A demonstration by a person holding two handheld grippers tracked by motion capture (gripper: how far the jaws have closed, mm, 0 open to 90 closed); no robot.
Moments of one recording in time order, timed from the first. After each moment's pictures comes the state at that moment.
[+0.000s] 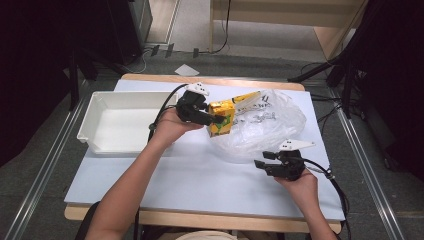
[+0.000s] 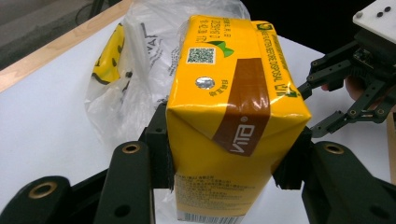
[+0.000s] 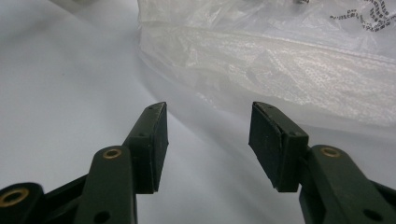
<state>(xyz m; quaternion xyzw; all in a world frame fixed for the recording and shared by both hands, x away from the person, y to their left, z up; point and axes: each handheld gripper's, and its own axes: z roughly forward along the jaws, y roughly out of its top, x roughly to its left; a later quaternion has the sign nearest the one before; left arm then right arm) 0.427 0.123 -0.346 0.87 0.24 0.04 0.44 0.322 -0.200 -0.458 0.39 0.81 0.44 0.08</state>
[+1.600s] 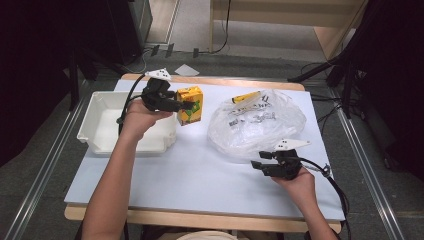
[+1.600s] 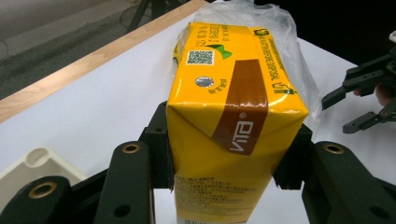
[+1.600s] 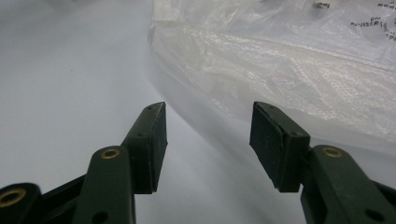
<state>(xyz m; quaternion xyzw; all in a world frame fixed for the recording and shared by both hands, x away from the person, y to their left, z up) 0.438 0.207 -0.323 0.84 0.30 0.08 0.44 0.324 -0.191 -0.457 0.37 0.82 0.43 0.07</state>
